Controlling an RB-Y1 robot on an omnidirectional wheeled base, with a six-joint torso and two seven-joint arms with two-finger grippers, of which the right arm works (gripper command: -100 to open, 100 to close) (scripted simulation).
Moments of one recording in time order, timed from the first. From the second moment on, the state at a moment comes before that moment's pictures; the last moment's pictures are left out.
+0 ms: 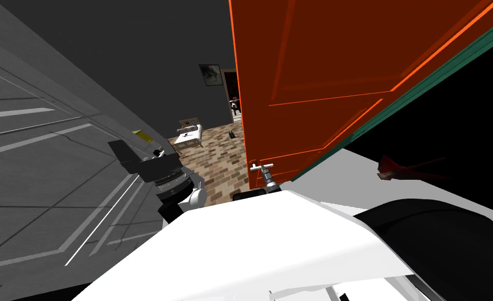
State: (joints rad) arm 0.65 -0.10 0.33 -1.78 -0.05 -0.40 0.11
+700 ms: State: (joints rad) arm 0.62 -0.06 0.25 -1.76 -0.08 -0.38 0.12
